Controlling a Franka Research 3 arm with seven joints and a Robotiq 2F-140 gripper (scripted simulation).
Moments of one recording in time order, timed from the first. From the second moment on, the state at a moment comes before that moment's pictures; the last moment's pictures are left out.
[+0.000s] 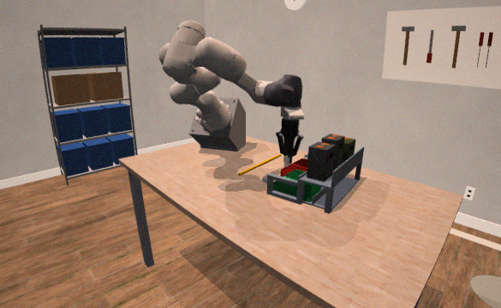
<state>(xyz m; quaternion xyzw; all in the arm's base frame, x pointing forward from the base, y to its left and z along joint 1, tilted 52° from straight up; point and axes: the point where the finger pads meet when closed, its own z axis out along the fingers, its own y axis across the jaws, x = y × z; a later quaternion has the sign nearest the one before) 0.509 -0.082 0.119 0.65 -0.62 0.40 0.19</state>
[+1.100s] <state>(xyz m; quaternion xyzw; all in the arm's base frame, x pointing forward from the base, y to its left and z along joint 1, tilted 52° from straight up) 0.452 -0.096 0.105 0.65 -0.62 0.40 0.20</state>
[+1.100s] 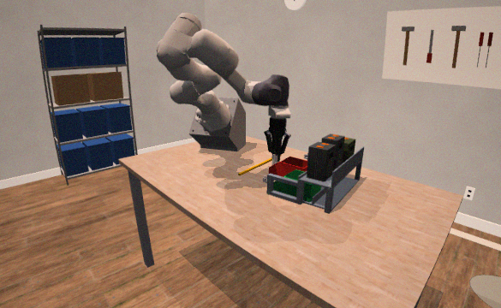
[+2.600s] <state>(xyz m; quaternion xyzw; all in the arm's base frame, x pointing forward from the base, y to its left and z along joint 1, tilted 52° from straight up) 0.384 -0.105 0.087 0.65 -0.62 0.40 0.19</state>
